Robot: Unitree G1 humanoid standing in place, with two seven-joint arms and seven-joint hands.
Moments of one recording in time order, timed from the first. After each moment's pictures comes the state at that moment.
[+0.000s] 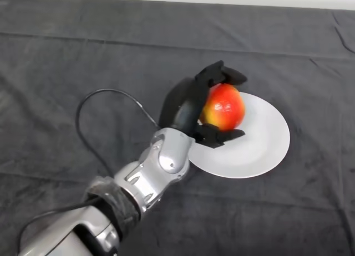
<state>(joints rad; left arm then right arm) -0.82 0.09 -0.87 0.86 -0.11 -0.27 0.50 -0.53 -0.47 -1.03 1.19 0.98 0.02 0.38</state>
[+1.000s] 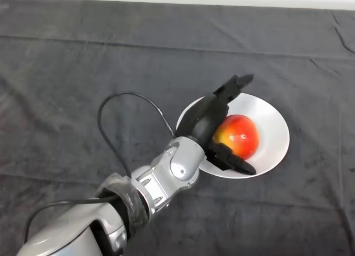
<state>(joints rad) -0.86 0.21 -0.94 0.72 -0.23 -0.23 0.41 -0.53 -0.47 -1.03 1.19 0.98 0.02 0.38</state>
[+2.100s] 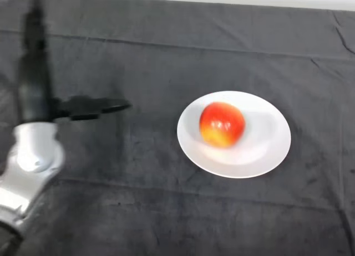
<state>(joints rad) -0.34 0.64 -0.15 0.34 -0.38 -0.42 0.54 -0.53 -0.47 -1.03 1.19 0.98 0.02 0.38</state>
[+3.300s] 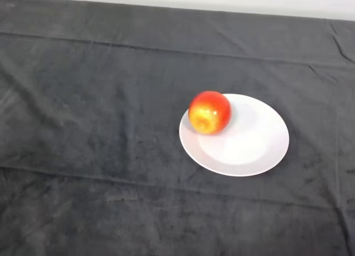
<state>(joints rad) 0.02 0.65 0.39 0.31 -0.47 -0.54 0.53 -0.53 -0.47 -1.03 1.19 0.98 0.02 0.38</state>
